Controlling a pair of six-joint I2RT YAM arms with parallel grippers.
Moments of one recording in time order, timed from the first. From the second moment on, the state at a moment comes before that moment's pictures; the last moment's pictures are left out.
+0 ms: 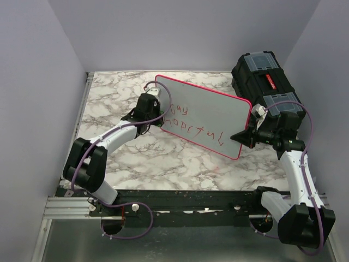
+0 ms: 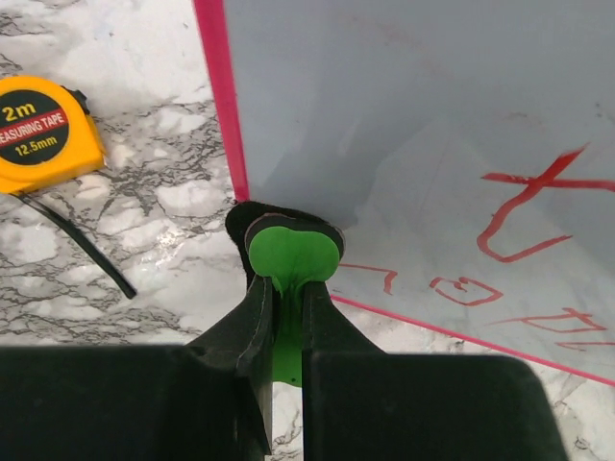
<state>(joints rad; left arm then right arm) -0.44 1.55 1.00 -0.05 -0.02 -0.30 -0.16 0.96 0.73 -0.50 -1.17 -0.45</state>
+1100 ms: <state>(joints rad) -0.50 1.49 1.04 -0.05 0.06 -0.31 -0.16 0.95 0.73 -0.51 -1.17 -0.45</state>
